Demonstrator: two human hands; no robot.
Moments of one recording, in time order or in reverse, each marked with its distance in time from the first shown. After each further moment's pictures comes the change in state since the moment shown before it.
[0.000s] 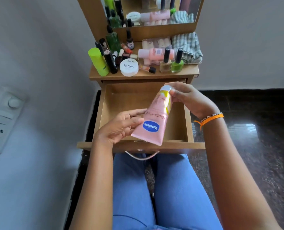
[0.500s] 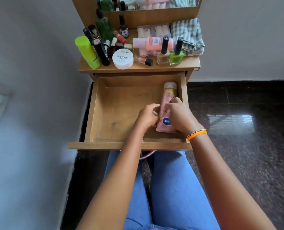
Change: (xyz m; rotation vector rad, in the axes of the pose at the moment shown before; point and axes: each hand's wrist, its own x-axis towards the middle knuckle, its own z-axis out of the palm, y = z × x) left_hand 0.111 -0.043 0.047 0.585 0.331 -0.030; right_hand -0.010 0.038 0.036 -1.091 0.086 0.160
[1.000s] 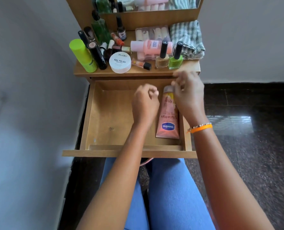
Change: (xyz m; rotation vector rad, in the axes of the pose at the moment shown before) left_hand 0.001 0.048 -0.013 0.054 0.554 0.297; right_hand 0.028 -0.003 -0.045 0.493 0.667 0.001
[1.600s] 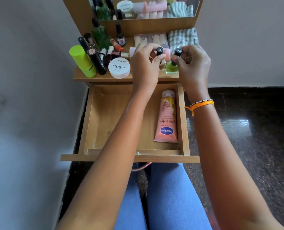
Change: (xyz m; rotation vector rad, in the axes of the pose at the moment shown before) left_hand 0.067 0.063 -0.019 -0.087 0.180 0.323; right_hand 0.066 -0.013 -0.005 0.197 0.169 -0.019
